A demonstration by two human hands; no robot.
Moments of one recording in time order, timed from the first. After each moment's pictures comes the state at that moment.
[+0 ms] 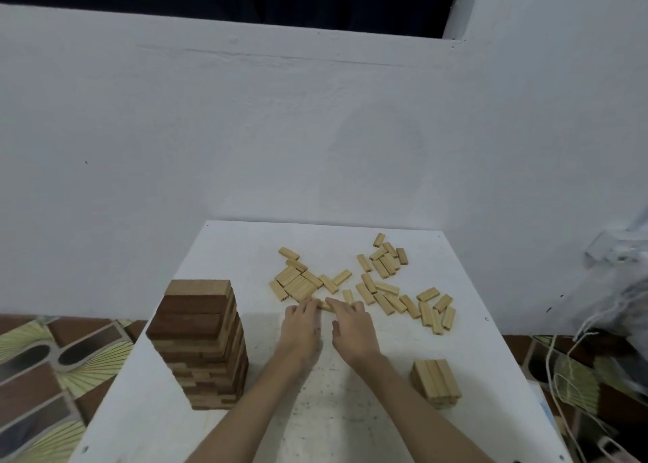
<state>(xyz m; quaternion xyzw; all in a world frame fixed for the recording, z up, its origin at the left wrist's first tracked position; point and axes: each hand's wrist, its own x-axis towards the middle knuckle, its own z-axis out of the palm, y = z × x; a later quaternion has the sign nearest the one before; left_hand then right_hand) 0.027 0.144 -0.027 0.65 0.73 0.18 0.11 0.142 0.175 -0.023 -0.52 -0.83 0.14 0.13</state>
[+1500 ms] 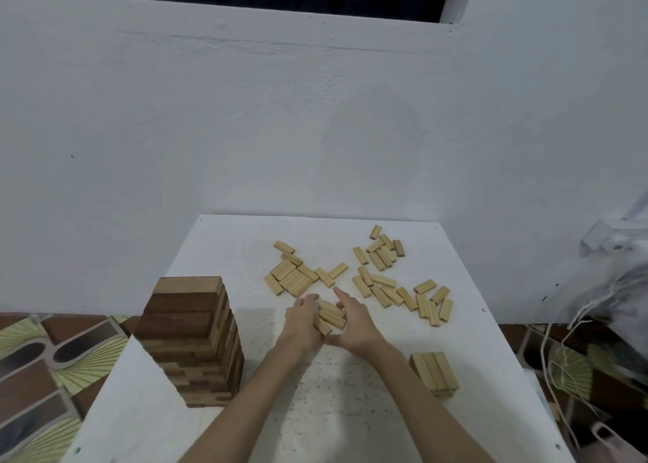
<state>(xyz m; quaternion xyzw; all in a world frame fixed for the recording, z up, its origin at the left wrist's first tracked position) 0.033 0.147 -0.013 0.57 0.73 0.22 0.30 0.159 0.184 -0.025 -0.52 -0.75 0.38 0.14</state>
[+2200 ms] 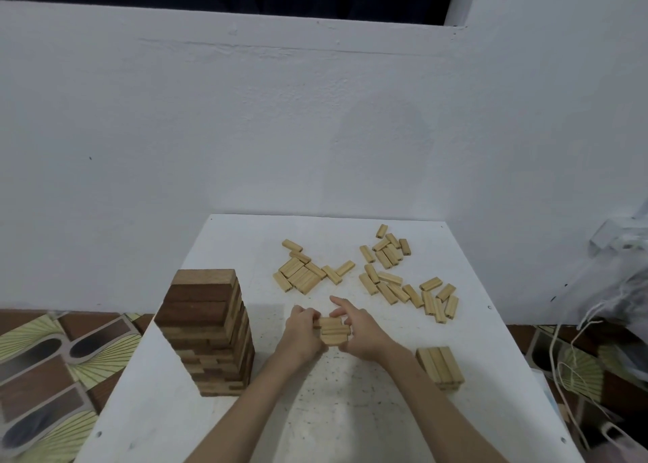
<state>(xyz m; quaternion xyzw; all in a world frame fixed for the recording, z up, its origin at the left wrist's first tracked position) 0.023 0.126 -0.023 0.57 0.73 0.23 0.29 0.162 0.167 -0.014 -0.48 -0.77 0.41 0.09</state>
